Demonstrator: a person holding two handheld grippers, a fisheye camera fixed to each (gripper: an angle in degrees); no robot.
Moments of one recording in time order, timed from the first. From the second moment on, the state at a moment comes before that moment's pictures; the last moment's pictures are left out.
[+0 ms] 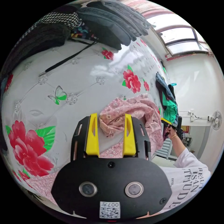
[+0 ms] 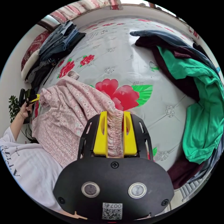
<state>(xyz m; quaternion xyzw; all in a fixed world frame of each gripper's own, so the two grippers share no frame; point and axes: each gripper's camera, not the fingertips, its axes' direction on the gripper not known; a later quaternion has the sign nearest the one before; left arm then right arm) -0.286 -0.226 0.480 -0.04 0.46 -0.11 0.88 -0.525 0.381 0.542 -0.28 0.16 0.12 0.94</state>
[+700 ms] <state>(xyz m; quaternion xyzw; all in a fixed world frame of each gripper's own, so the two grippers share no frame) -0.367 -0.107 0.440 0.13 0.30 -0.11 0.94 -0.499 0.381 0.410 -0.17 0.34 0.15 0.91</state>
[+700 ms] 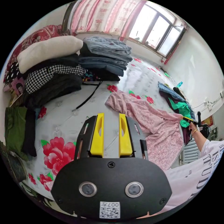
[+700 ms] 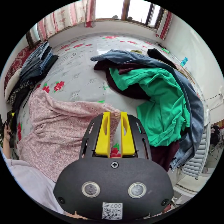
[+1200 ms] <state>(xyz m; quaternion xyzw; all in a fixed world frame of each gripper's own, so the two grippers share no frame) -0.363 -0.012 0.493 0.04 0.33 -0.11 0.93 -0.566 0.529 0.418 -0.32 0.24 0.09 0.91</state>
